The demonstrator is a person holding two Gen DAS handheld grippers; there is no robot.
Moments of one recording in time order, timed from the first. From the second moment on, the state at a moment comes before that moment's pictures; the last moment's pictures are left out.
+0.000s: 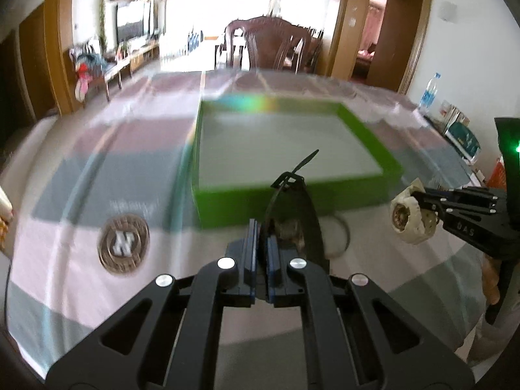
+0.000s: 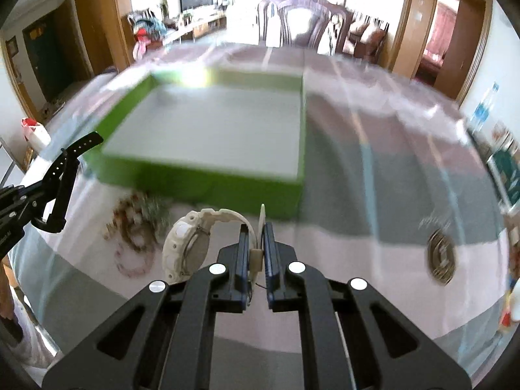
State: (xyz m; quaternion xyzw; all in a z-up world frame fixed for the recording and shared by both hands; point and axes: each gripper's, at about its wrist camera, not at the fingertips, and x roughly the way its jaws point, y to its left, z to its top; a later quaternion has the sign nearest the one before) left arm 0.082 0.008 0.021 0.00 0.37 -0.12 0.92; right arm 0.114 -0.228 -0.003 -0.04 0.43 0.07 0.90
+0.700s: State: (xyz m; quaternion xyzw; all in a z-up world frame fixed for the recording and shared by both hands) left arm 0.220 0.004 -0.011 -0.02 0.42 -0.09 0.90; right arm 0.228 -0.217 -0.035 -0.06 0.44 0.02 0.90
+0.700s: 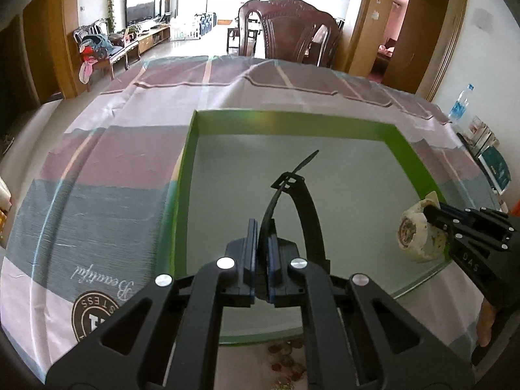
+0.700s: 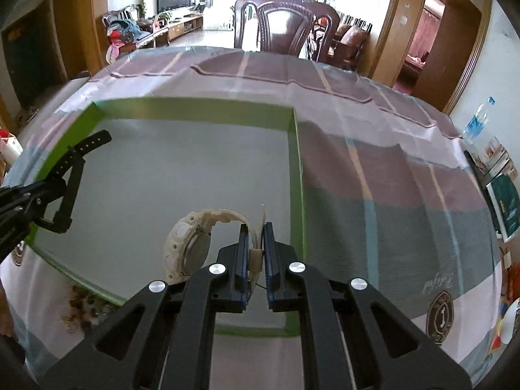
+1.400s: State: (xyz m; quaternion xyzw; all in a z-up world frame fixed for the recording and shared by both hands) left arm 0.172 0.012 0.031 -0.02 0.36 -0.08 0.93; right arm 0.178 -0.225 0.007 -0.04 0.40 0.05 0.91
